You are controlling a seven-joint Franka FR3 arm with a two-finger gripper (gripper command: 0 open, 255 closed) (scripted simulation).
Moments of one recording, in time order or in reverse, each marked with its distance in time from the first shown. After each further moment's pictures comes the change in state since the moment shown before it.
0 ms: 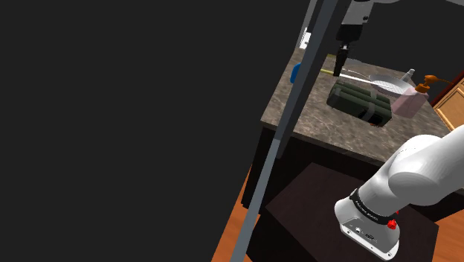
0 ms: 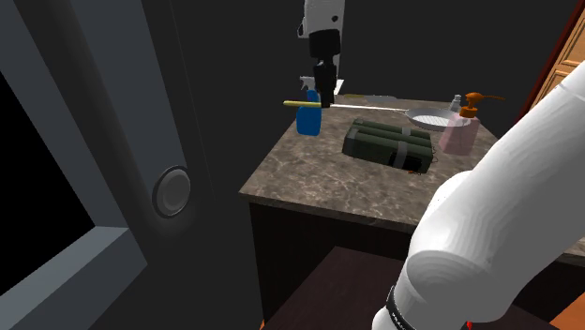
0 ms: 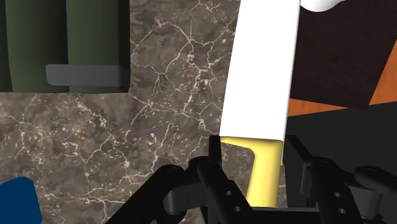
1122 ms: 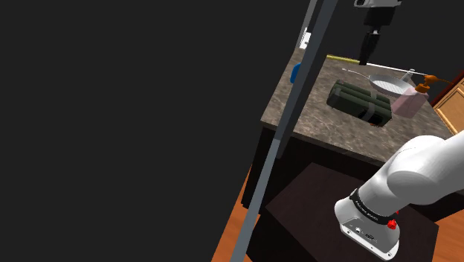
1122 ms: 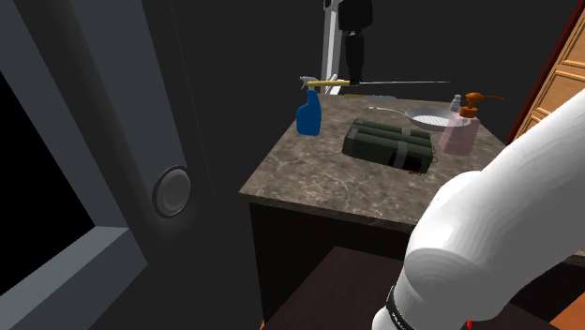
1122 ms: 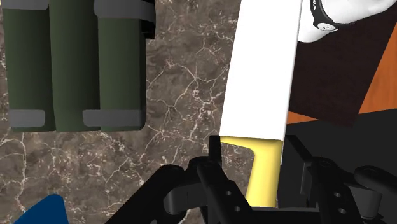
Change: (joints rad) arm -0.036 -0.088 -0.031 0.088 -0.059 -0.165 -0.075
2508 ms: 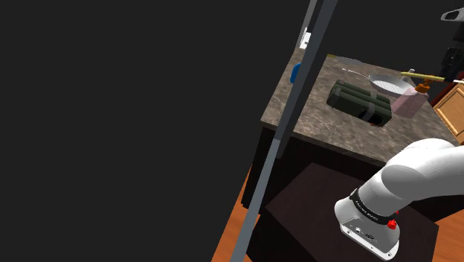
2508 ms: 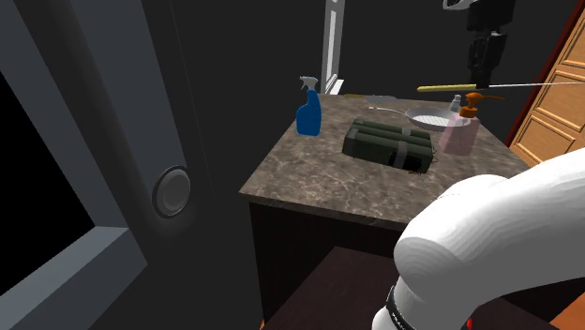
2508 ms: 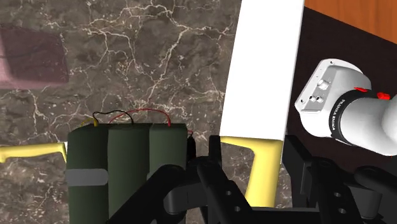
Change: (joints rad) arm -0.161 -0.262 -0.274 -0.061 -0.343 -0.076 -0.425
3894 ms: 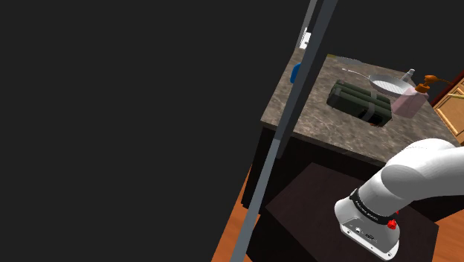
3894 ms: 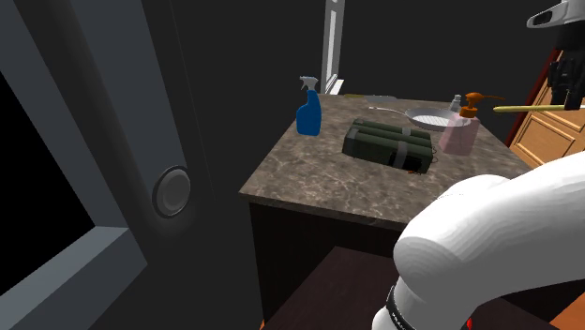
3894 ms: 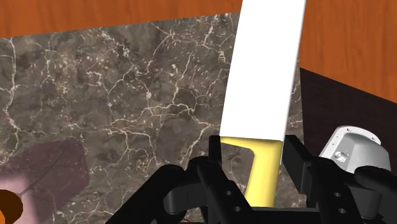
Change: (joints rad) arm -0.006 -0.020 -0.325 0.092 -0.223 0.091 -0.326
